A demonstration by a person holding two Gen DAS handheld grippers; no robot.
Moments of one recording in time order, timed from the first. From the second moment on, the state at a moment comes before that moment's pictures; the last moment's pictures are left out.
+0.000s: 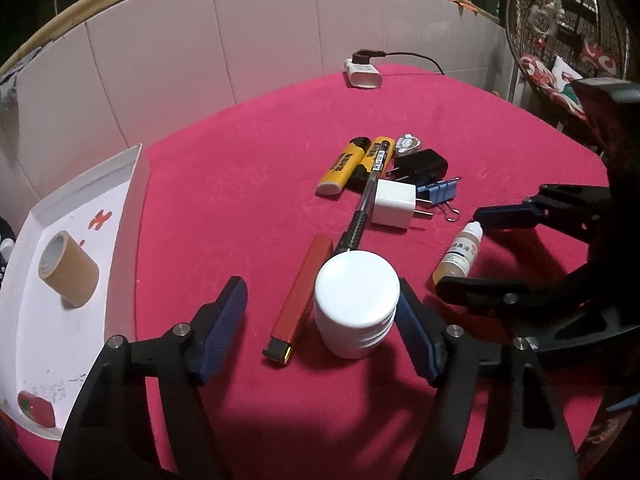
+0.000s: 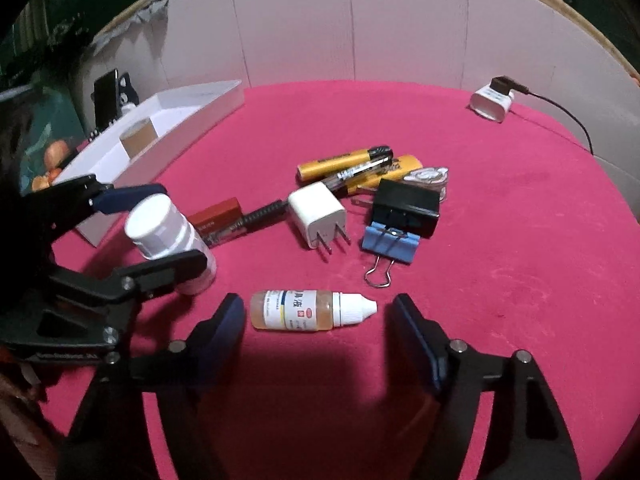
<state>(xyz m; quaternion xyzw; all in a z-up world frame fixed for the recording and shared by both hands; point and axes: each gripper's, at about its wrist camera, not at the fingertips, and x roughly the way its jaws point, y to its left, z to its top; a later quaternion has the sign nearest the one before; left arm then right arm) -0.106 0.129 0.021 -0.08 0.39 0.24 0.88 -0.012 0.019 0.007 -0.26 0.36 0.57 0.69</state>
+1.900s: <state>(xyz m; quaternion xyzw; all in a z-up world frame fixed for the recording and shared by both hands) -0.263 0.178 0.116 -0.19 0.21 0.38 0.88 -0.089 0.050 0.104 -0.24 0.23 0.63 0.70</state>
